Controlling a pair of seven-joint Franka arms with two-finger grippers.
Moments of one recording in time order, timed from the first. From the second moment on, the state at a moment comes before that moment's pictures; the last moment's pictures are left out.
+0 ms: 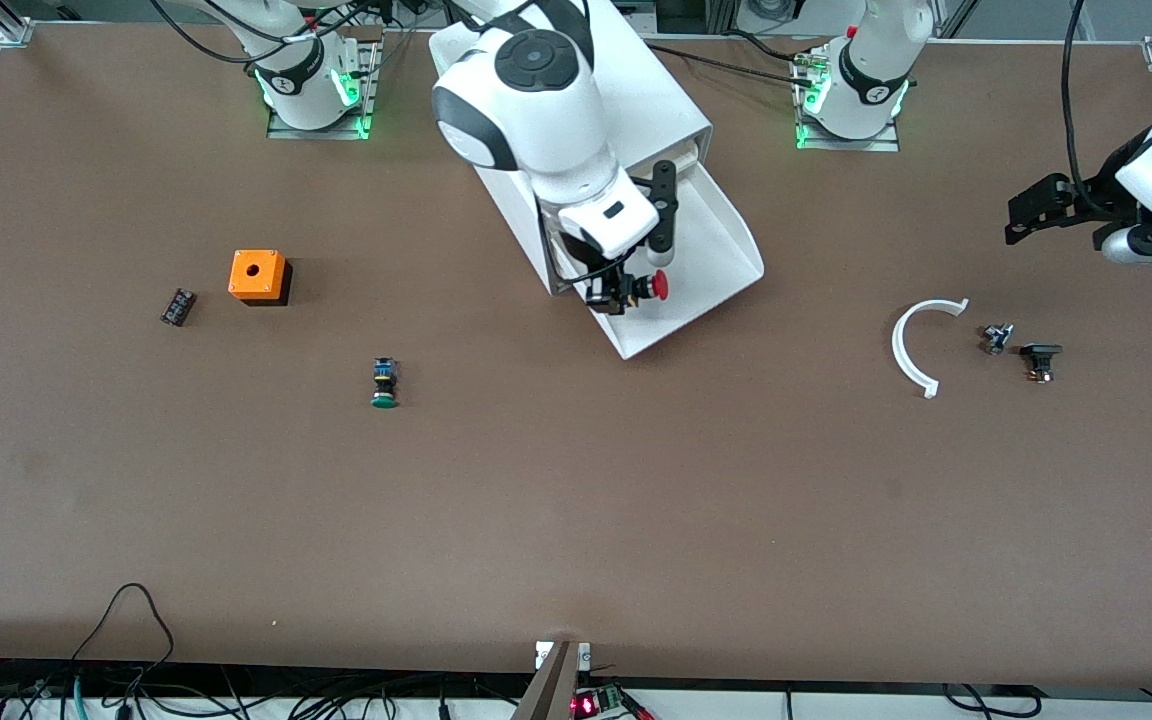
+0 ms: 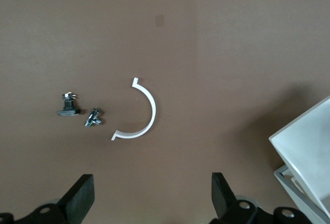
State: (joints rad) left arm 0.14 -0.04 -0.15 -1.67 0.00 1.55 0.04; right arm 0.52 0.60 0.44 -1.32 -0.28 2.15 -0.55
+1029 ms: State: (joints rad) left arm 0.11 -0.01 -0.16 -1.63 0.02 1.64 0.00; right arm 0.67 0.71 0.39 -1.31 -0.37 2.06 -0.66
